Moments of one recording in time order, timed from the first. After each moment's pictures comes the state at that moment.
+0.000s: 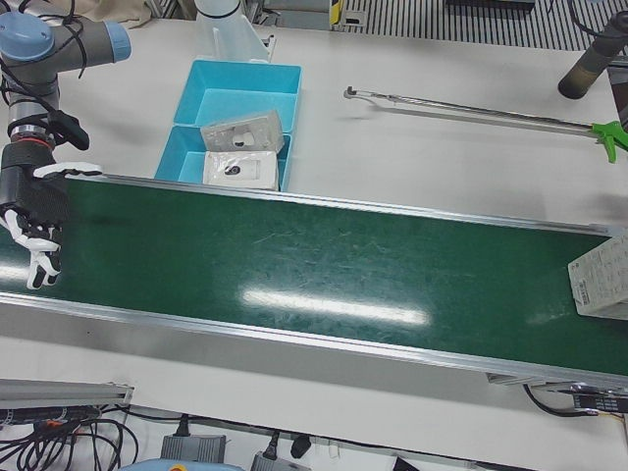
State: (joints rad) left arm -1.86 -1.90 -1.77 0.60 1.96 -0.16; right arm 0.67 -0.71 1.51 -3.52 -1.00 -0.16
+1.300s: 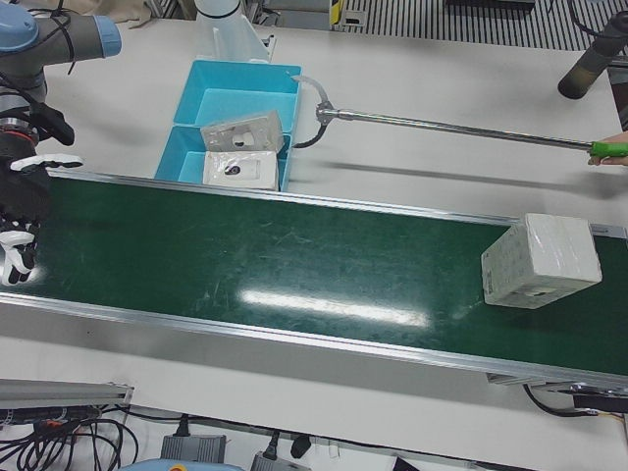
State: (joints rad) left arm -1.86 -1.90 -1.77 0.60 1.96 -0.16; right arm 0.70 -0.72 1.55 -3.54 -1.00 -0.15
